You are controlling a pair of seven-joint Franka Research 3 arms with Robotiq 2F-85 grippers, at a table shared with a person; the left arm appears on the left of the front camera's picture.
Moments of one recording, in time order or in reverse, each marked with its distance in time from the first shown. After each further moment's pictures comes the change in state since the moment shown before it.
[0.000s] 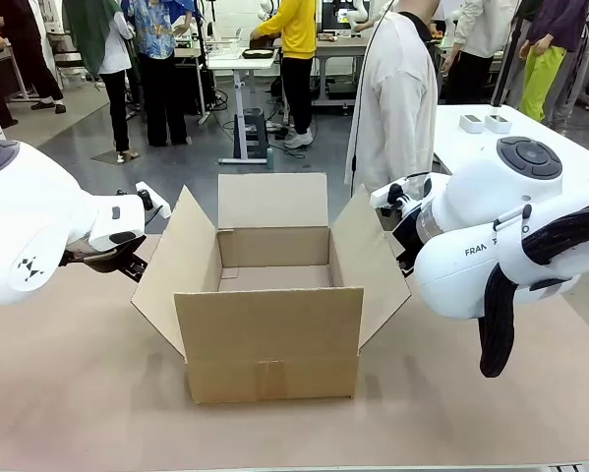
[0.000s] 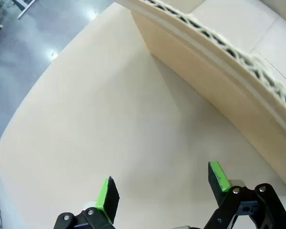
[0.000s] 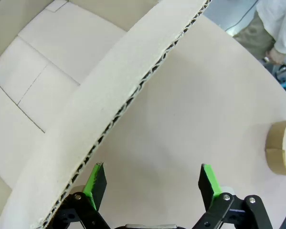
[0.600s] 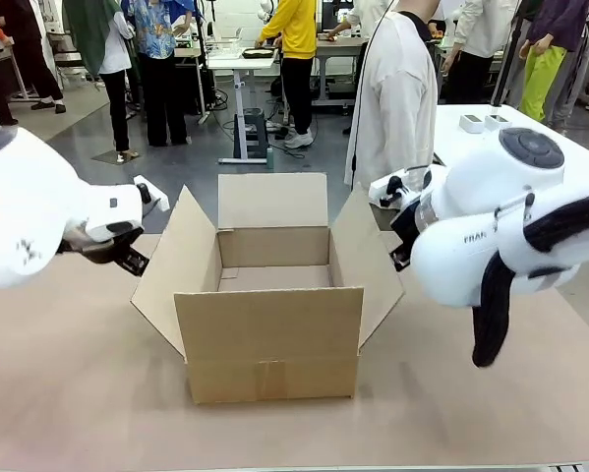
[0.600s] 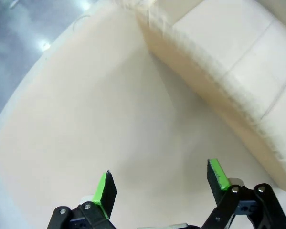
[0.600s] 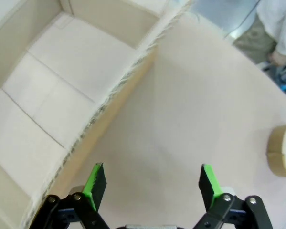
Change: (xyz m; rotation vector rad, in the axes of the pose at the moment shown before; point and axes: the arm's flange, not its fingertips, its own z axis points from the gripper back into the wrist) left arm 0.024 0.014 0.026 -0.076 0.031 -0.014; right arm 0.025 0.002 0.028 0.043 -0.037 -0.058
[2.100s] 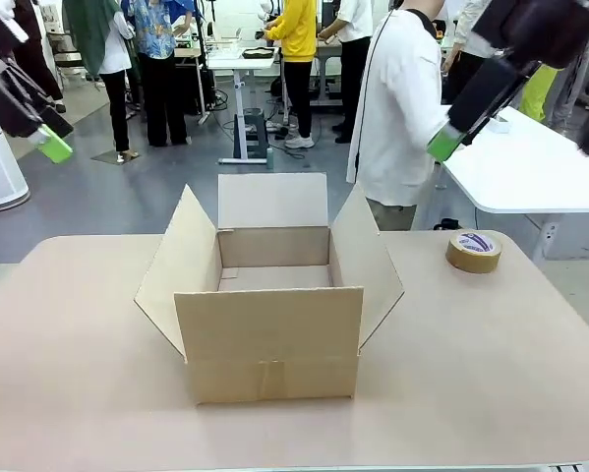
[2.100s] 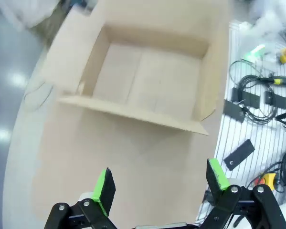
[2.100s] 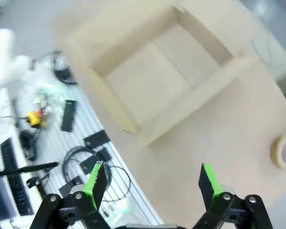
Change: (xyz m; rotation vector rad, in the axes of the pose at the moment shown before) left arm 0.038 0.029 0.262 -0.406 -0.107 -0.472; right arm 0.059 -0.023 0.269 0.416 0.074 0.226
